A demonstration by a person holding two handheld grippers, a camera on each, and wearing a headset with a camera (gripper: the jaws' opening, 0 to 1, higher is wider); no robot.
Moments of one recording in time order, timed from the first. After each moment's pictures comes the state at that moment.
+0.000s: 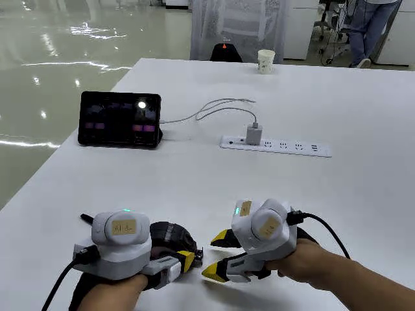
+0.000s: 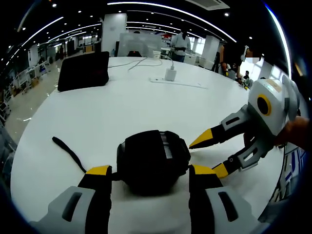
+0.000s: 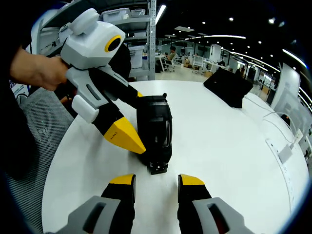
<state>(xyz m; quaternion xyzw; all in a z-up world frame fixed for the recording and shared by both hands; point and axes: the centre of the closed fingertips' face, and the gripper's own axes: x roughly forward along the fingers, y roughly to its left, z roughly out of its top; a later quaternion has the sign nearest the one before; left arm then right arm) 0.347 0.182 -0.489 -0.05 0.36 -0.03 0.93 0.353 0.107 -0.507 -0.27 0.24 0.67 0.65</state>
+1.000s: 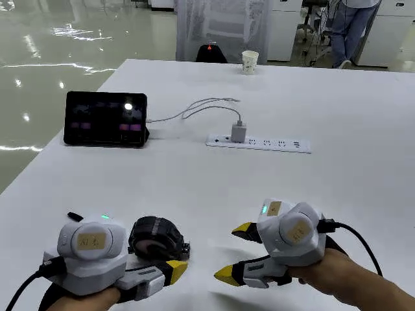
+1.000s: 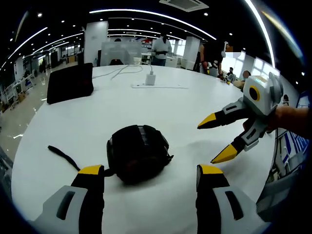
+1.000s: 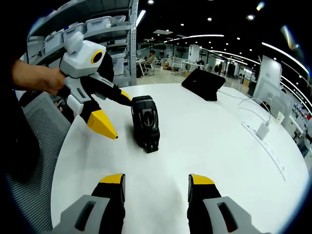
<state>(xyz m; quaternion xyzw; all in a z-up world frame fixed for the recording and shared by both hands) 0.324 0.165 -0.472 -0.02 0.33 -0.11 0.94 0.353 0.049 -0.488 -0.23 0.25 0.61 0.71</state>
